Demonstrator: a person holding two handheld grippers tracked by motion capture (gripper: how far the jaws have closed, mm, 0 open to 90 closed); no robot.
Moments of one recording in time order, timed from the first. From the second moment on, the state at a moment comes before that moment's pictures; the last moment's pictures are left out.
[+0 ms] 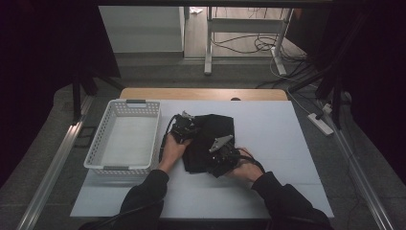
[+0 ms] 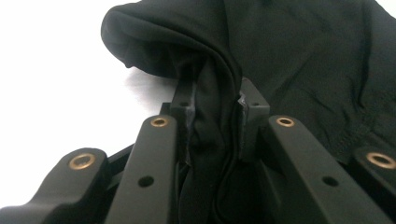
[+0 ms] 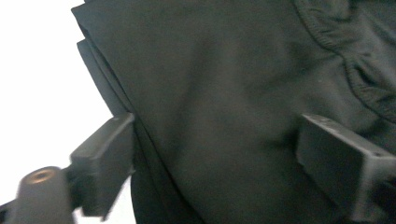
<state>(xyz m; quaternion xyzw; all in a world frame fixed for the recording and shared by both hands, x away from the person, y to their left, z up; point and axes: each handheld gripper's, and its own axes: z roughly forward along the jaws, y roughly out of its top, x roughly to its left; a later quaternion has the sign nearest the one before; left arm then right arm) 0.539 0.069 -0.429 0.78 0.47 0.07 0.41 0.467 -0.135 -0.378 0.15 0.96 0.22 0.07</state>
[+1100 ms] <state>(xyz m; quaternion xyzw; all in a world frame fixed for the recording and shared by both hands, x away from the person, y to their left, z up) 0.542 0.073 -0.420 0.76 0.49 0.06 0.42 0.492 -0.146 -0.360 0.16 0.95 0.26 0.05</state>
